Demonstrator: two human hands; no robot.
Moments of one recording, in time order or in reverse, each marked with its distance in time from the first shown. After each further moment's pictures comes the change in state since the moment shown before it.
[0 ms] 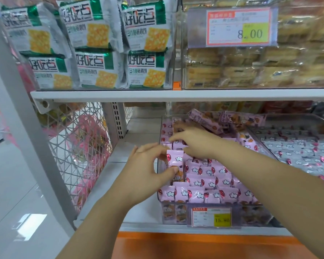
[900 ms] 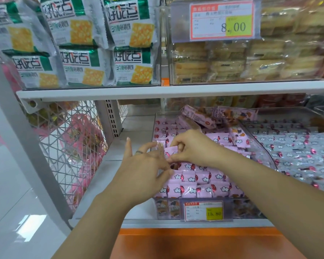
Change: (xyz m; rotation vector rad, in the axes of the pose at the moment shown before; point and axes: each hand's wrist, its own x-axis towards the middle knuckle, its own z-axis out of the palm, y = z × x) left_hand 0.003 0.011 0.009 0.577 -0.248 0.032; right_hand -0.035 -0.015 0.006 0.549 0.066 0.103
